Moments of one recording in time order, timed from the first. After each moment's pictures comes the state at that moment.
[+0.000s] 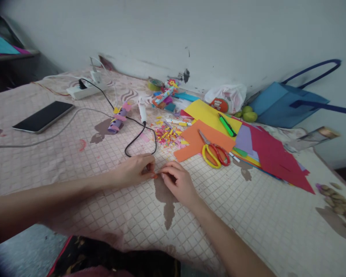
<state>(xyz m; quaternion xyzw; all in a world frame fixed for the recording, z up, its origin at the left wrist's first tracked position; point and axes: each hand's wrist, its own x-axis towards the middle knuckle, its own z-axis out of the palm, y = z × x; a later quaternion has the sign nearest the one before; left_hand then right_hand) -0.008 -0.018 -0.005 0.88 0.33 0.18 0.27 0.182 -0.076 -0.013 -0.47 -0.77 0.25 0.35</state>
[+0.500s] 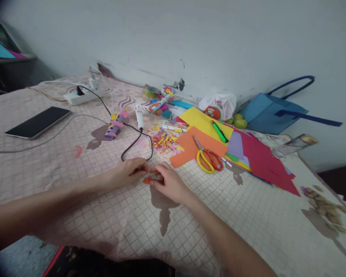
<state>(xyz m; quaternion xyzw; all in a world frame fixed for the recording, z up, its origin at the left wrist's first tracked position) -0.019 -0.014 0.004 0.84 0.35 0.19 0.37 0.171 -0.060 0.001 -0.49 -0.79 0.28 0.24</state>
